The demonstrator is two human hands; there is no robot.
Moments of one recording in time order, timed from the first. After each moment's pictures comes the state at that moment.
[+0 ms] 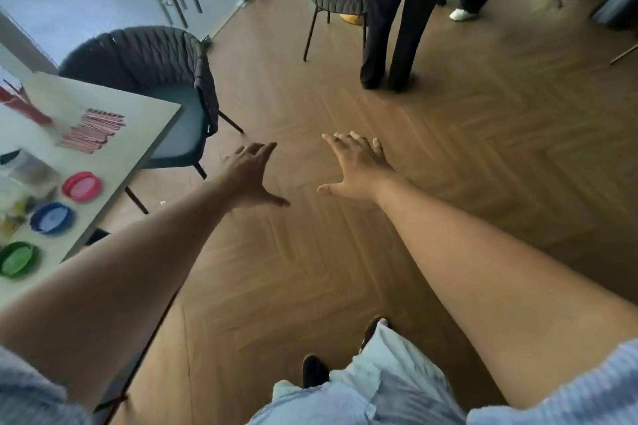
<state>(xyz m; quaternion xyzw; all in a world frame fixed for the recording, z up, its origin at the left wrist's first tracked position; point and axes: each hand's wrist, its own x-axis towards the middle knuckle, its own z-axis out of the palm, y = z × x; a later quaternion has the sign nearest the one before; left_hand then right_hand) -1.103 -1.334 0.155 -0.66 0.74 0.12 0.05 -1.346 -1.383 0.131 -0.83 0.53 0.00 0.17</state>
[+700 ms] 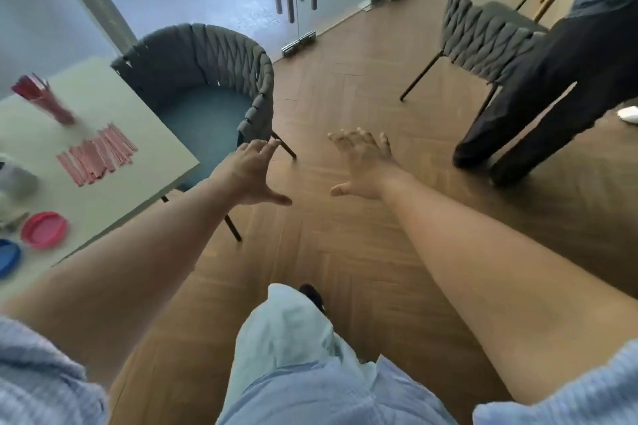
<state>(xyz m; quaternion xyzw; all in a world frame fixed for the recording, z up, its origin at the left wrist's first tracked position) -1.009 -1.721 0.124 -0.81 0.56 0.16 0.02 -1.209 -1.878 0.111 -0.94 0.31 0.09 0.13</state>
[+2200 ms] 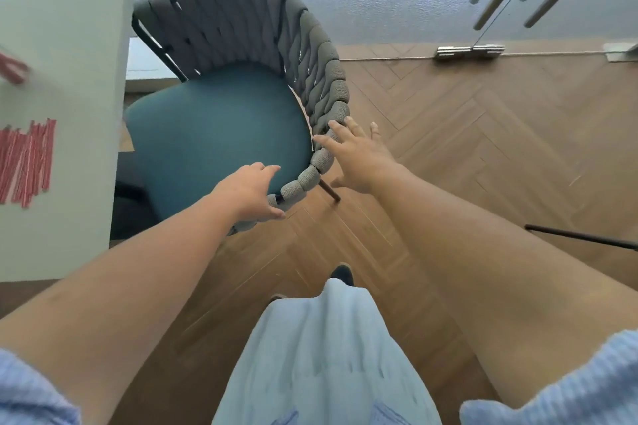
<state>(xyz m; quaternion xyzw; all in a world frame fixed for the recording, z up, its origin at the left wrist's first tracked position) -0.700 -2.054 -0.076 -0.91 0.19 0.36 0.00 -0.715 -2.299 -0.074 -0.97 -0.10 0.22 0.03</state>
